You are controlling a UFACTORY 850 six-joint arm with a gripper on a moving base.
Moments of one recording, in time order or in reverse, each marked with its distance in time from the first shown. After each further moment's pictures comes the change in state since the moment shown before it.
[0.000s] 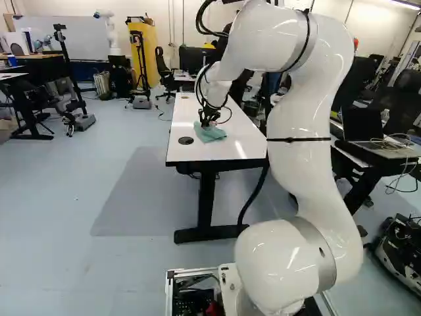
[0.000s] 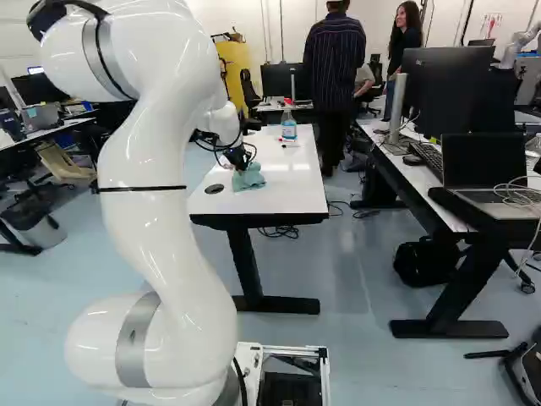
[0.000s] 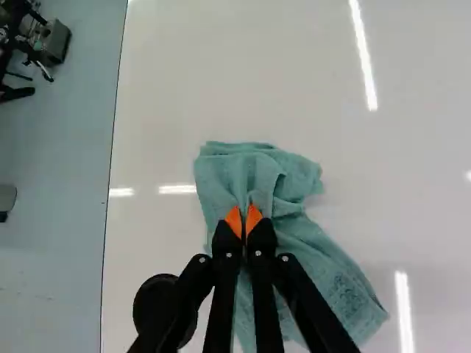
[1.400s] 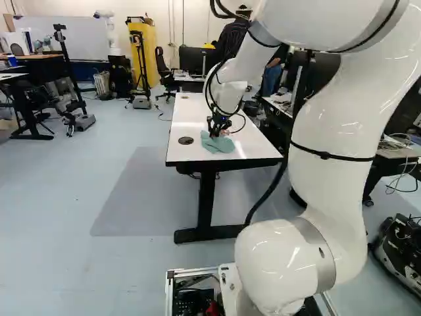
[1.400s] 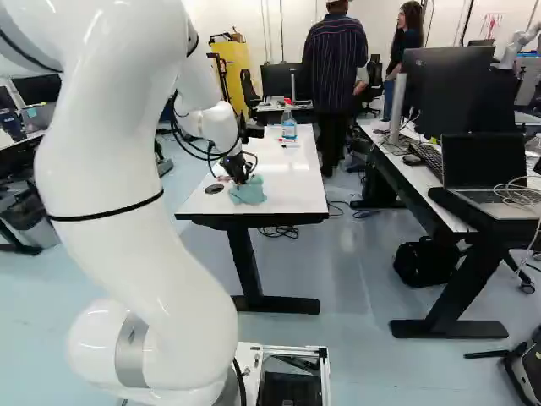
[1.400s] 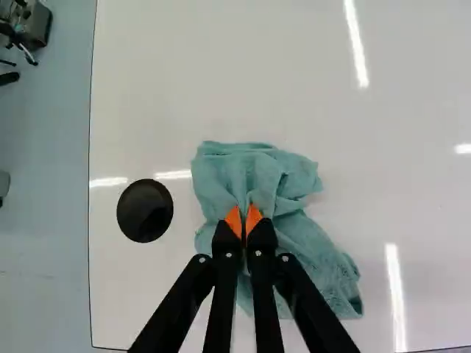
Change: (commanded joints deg) arm -2.5 16.7 19.7 0.0 0.0 0.0
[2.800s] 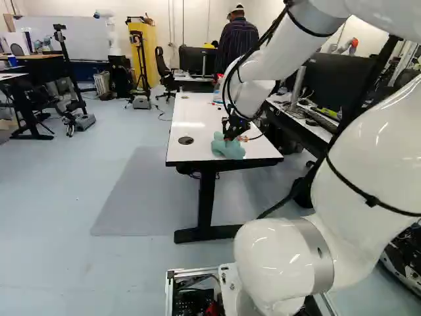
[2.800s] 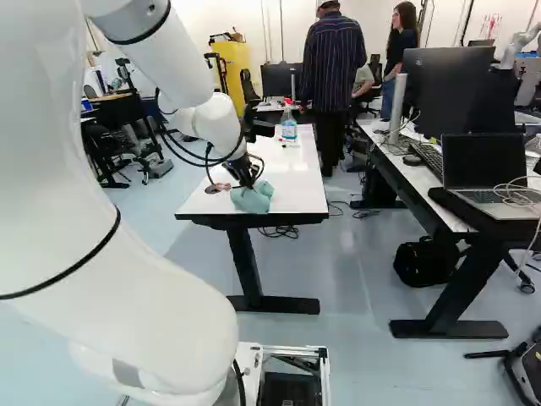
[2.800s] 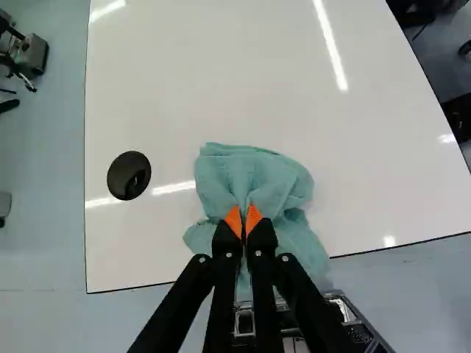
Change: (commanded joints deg) arm -4.9 16.8 14.0 0.0 0.0 0.0
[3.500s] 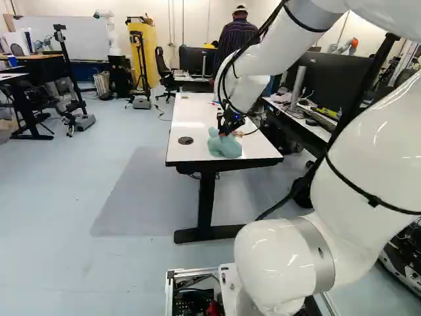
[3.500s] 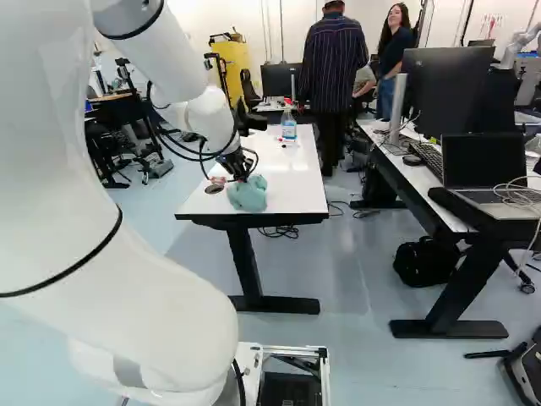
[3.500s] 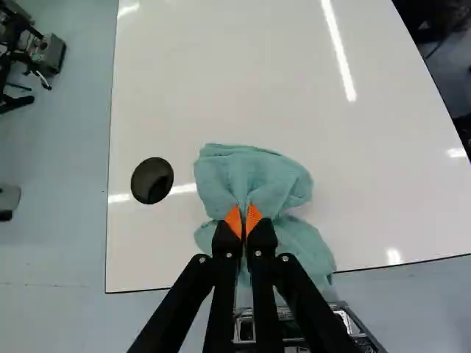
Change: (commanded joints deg) arm 3.5 -0.5 -3.0 0.0 0.0 0.0
